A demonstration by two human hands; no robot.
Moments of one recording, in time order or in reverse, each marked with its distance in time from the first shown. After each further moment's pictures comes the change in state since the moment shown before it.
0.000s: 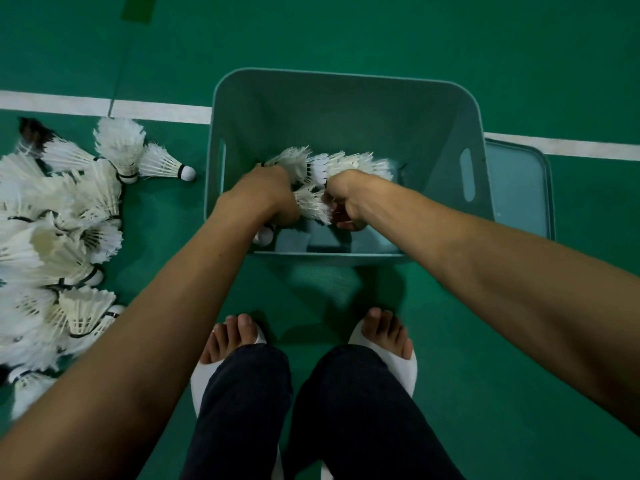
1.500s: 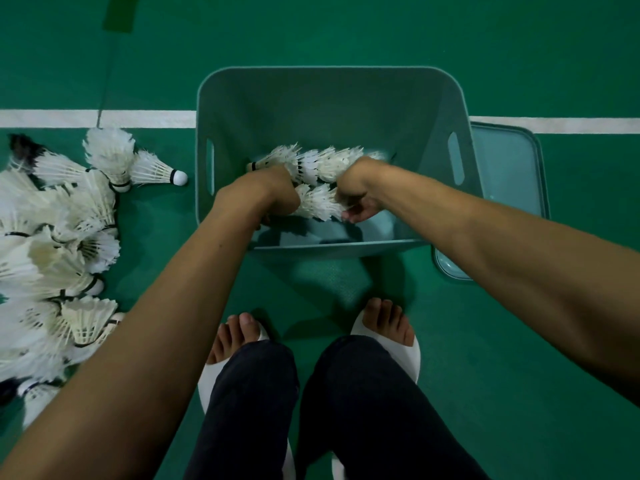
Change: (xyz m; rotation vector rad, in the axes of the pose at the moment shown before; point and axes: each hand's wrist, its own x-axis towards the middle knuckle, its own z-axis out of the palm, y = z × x) left_hand 0.002 0.013 -0.001 -0.057 -0.149 -0.030; right_hand -0.006 0.008 -0.030 -0.241 0.028 -0.085
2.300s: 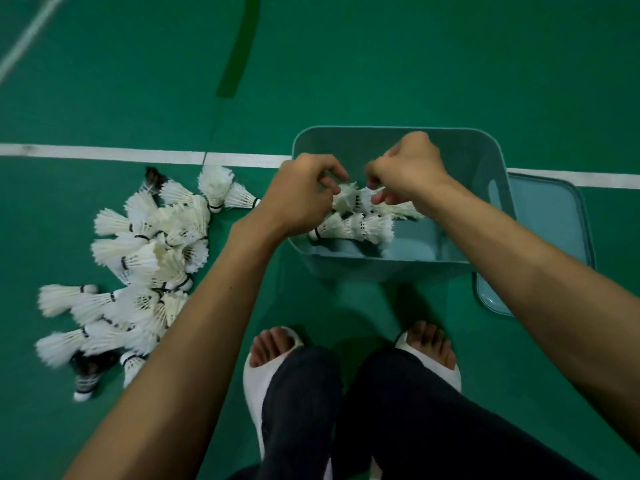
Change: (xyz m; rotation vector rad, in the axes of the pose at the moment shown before) left_hand -0.096 -0.037 -0.036 -0.292 0.573 0.443; right_hand -0.106 -0.045 -0.016 0.150 0.357 -0.479
